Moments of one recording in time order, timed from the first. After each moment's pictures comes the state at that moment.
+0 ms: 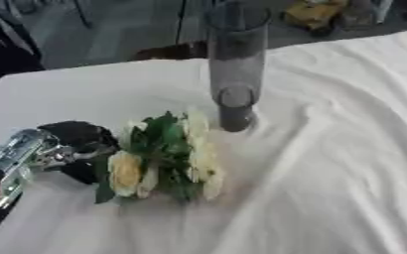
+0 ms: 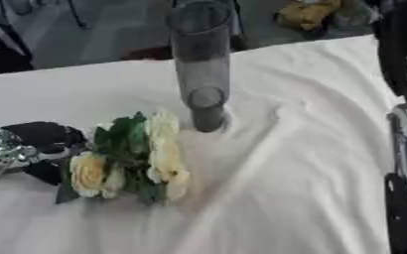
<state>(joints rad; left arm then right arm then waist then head) -0.78 0.60 -0.43 -1.21 -0.95 -0.18 -0.59 -0.62 -0.25 -0.11 -1.98 0.10 -0.46 0.33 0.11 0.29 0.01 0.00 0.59</state>
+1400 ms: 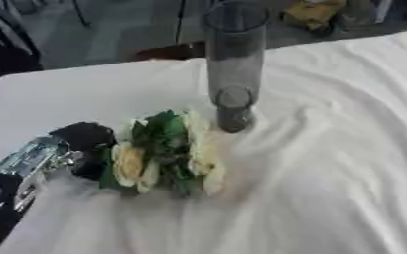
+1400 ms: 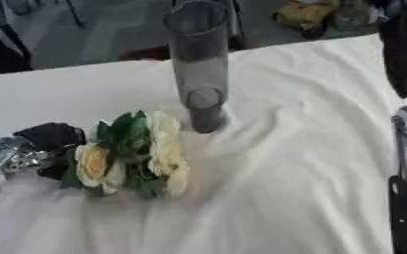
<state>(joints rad) -0.80 0.54 -0.44 -1.12 -1.03 -0.19 -0.38 -0.62 -0.25 -0.12 -1.97 0.10 -0.46 0.32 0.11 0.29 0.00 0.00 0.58</state>
